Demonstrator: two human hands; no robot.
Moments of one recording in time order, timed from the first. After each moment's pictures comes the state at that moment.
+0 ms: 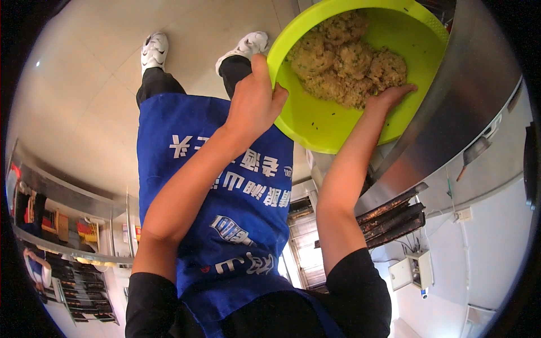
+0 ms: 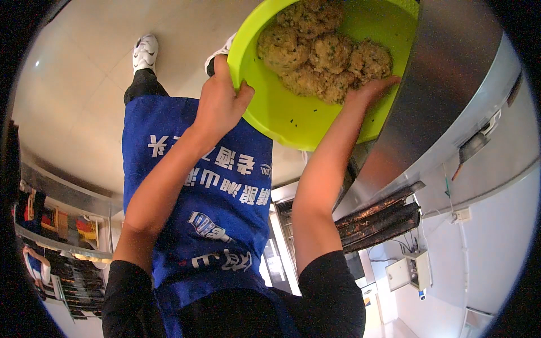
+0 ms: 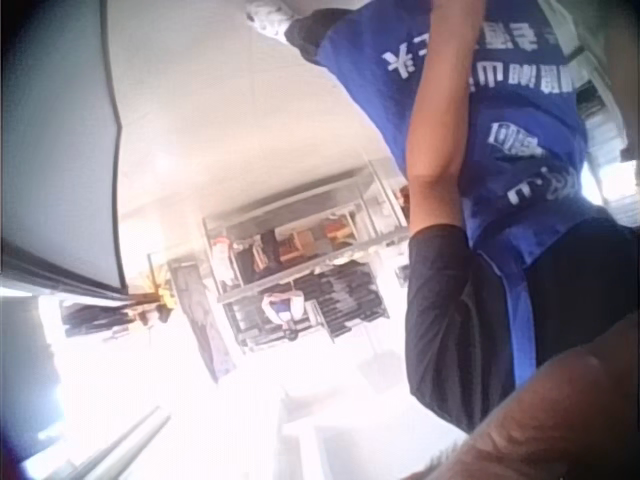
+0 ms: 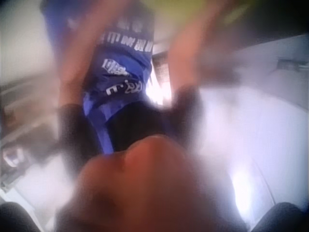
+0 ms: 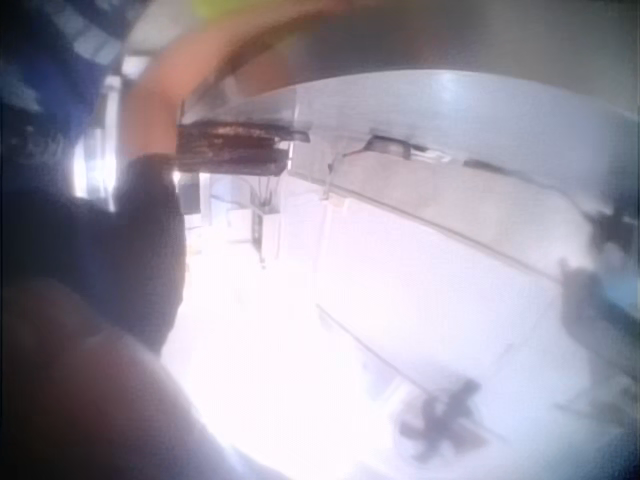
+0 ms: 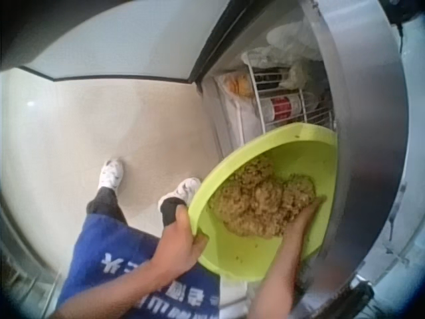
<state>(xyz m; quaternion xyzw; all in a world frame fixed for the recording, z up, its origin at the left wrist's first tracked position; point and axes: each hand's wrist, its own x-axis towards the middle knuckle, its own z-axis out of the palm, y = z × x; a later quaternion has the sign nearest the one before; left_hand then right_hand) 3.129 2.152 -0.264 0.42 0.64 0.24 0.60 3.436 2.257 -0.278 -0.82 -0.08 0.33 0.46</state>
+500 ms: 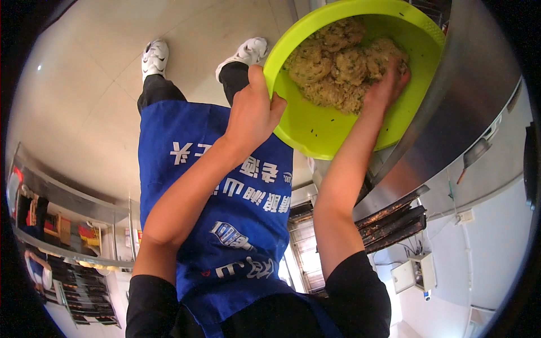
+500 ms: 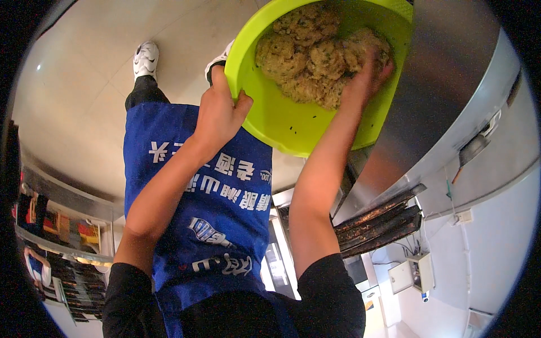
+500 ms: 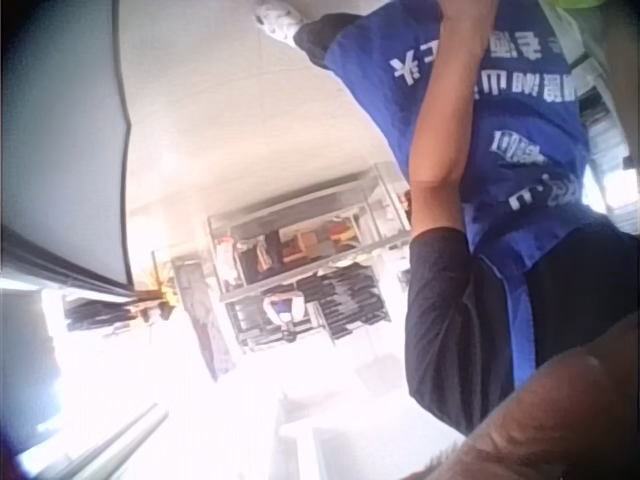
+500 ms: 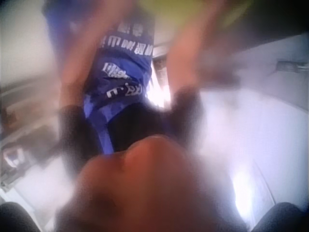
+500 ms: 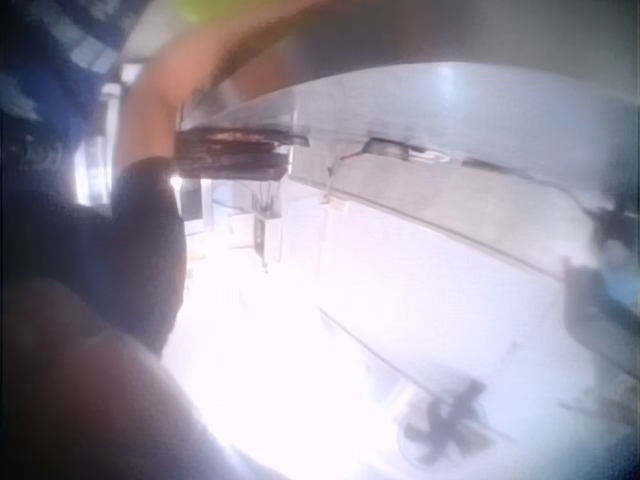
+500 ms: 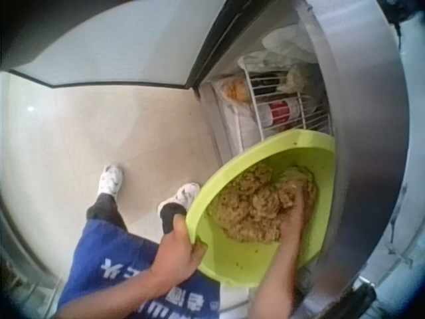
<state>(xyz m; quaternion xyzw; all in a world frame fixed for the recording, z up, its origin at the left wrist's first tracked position) 3.134 2.148 -0.257 0.43 0.64 0.24 0.59 3.432 2.259 -0.285 -0.77 -0.28 0.35 0.45</state>
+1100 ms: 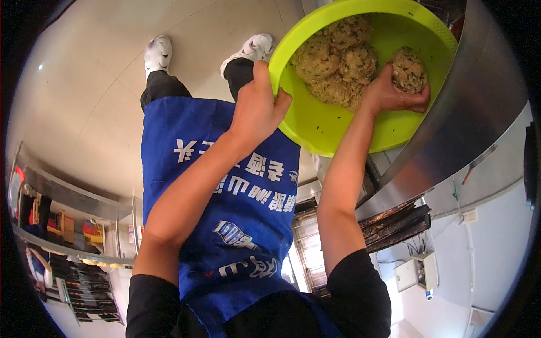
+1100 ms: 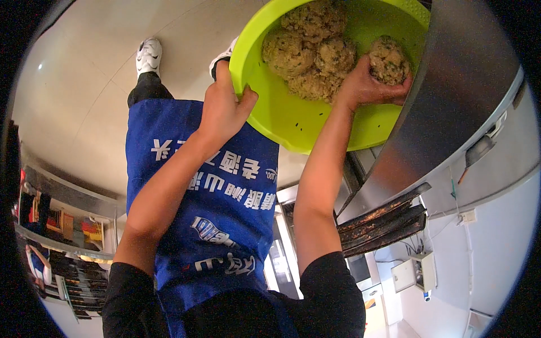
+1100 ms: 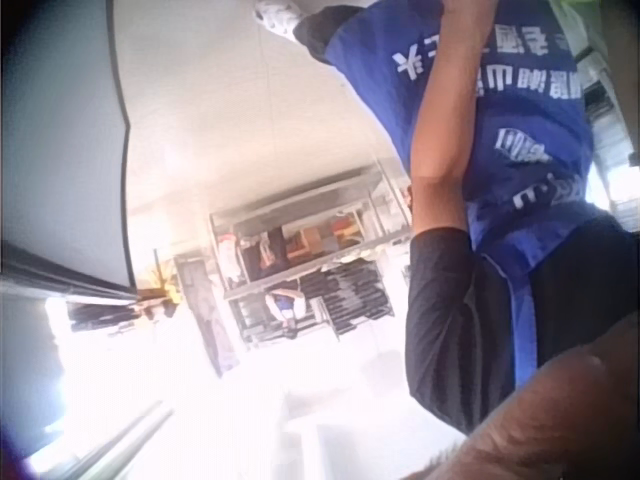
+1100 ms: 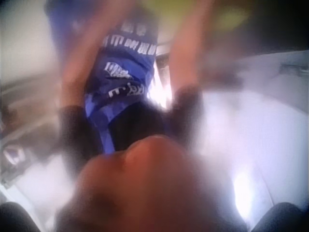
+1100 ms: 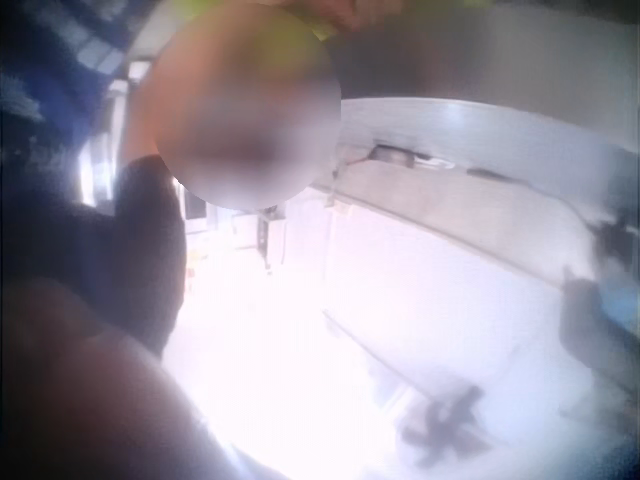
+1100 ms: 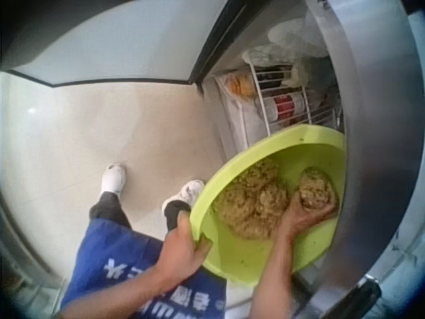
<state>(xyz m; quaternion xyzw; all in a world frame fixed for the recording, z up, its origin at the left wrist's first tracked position) 3.142 2.153 -0.262 0.40 0.63 0.27 0.61 3.421 2.251 -0.278 -0.74 -0.58 -0.20 0.27</state>
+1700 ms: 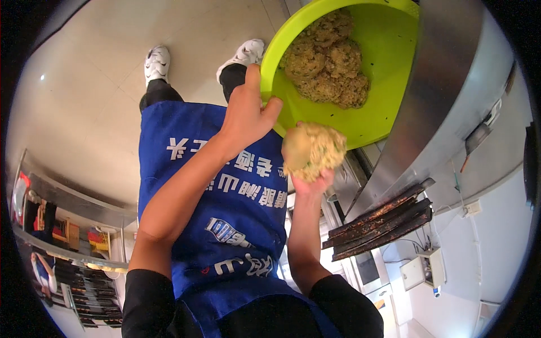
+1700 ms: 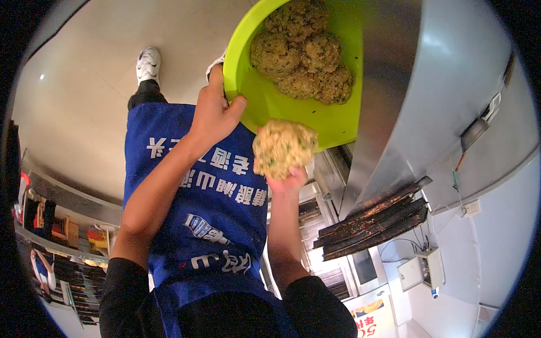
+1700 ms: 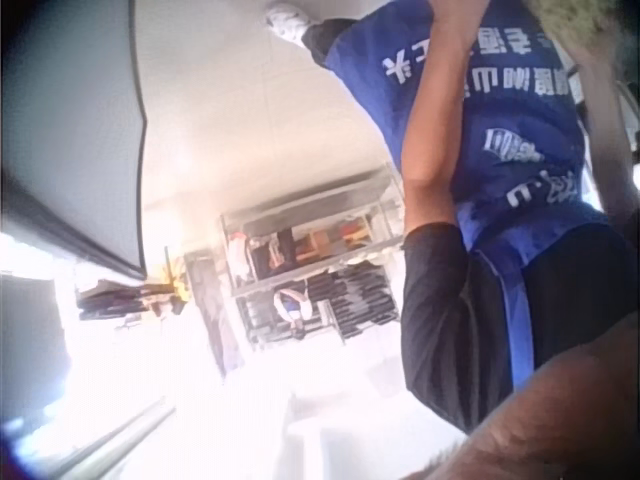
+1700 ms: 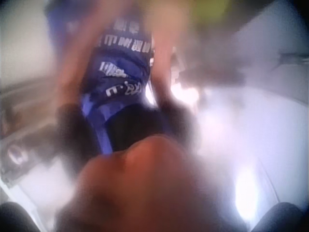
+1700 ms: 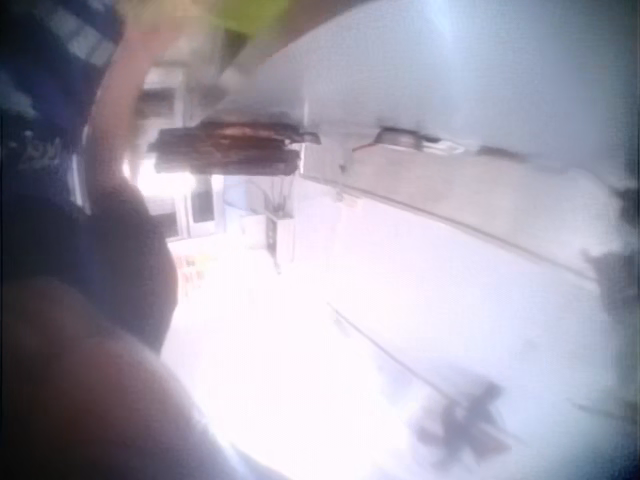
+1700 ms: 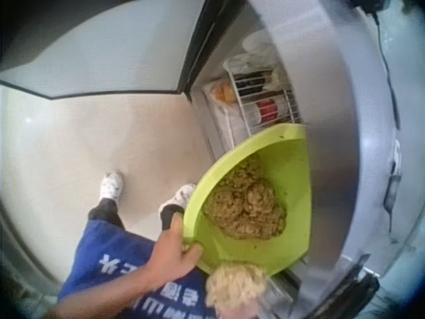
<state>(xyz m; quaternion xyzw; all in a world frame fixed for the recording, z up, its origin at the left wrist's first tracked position) 3.140 2.159 -0.233 0.37 0.59 0.24 0.67 3.325 2.037 -0.160 -0.50 -0.04 0.68 0.54</state>
